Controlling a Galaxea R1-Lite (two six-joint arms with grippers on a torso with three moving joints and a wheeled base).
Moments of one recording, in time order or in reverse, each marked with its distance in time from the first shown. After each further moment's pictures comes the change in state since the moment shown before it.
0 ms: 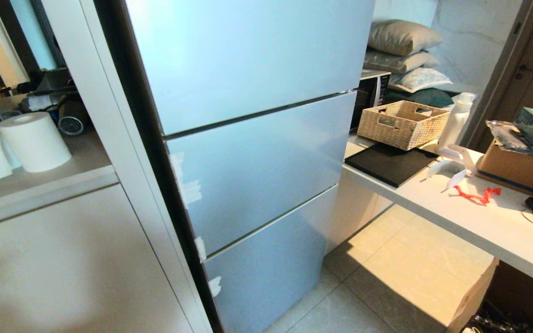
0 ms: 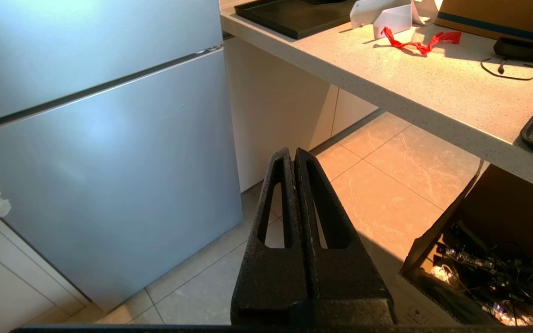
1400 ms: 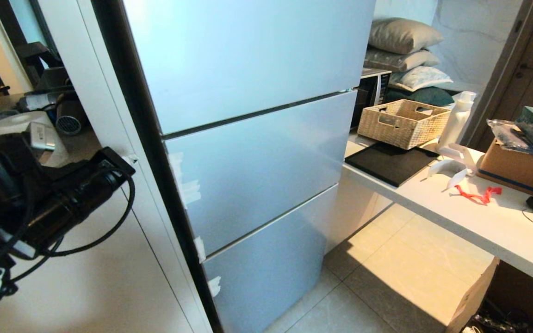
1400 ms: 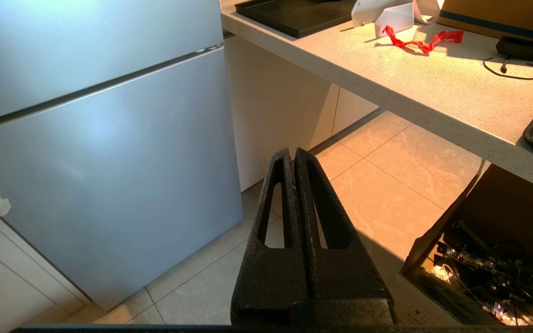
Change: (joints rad) left arm -0.158 1.532 -0.450 -1.010 0.110 -0.559; right arm 0.000 0.000 0.000 0.000 0.000 0.000
